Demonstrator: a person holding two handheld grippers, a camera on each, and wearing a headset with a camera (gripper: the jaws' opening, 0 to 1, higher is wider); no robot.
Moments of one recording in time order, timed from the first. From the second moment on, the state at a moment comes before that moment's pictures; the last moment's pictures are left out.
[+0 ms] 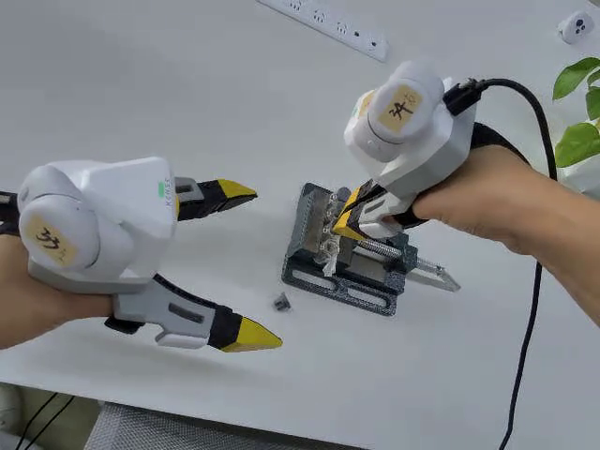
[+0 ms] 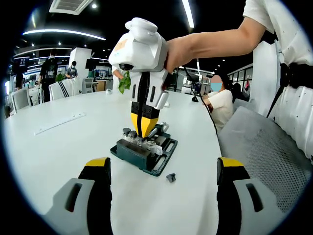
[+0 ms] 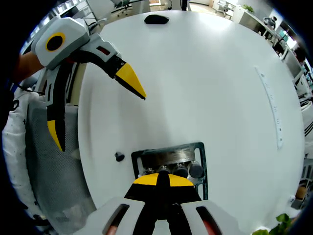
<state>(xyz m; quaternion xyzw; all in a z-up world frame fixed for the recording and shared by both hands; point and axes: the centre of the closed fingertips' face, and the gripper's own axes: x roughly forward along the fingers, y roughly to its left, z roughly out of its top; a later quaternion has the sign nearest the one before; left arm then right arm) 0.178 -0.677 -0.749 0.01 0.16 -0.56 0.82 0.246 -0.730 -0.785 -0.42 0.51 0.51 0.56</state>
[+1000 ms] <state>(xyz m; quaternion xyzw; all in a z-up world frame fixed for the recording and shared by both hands) 0.174 -0.670 -0.741 0.04 0.16 -0.55 0.82 0.246 -0.732 -0.784 -0.38 0.49 0.51 0.59</state>
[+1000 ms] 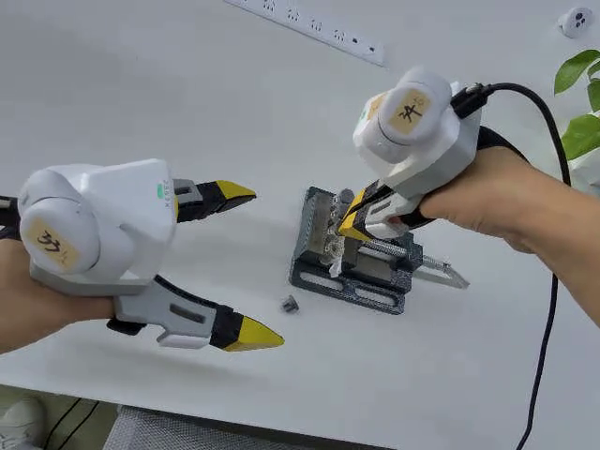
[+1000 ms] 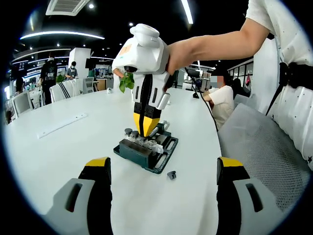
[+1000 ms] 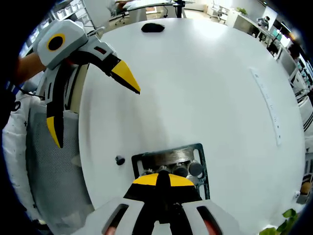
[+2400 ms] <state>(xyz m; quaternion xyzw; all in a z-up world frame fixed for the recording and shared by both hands) 0.172 -0.668 -0.721 0.09 0.18 -0.55 0.81 0.248 -0.762 -0.722 -0.24 0.40 0.49 0.74</state>
